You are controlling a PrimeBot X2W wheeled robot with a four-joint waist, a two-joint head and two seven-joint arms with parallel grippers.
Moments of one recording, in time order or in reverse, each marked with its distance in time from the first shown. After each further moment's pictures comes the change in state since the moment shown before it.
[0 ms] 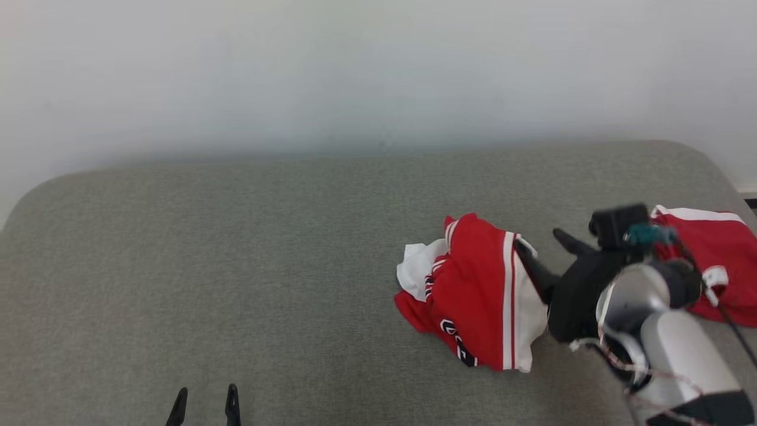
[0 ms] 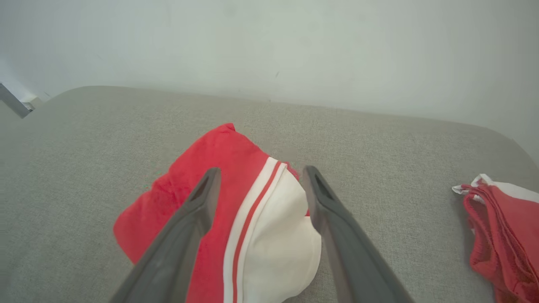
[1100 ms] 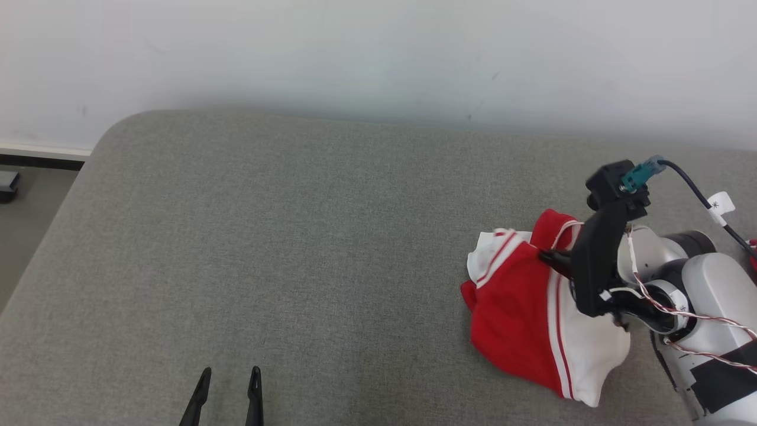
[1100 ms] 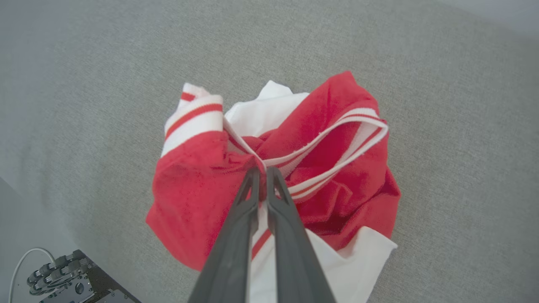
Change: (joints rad) left arm -0.052 0.000 -0.067 0.004 -0.015 -0.003 0.000; right arm -0.201 -0.189 0.113 0.049 0.304 0.000 0.541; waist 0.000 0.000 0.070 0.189
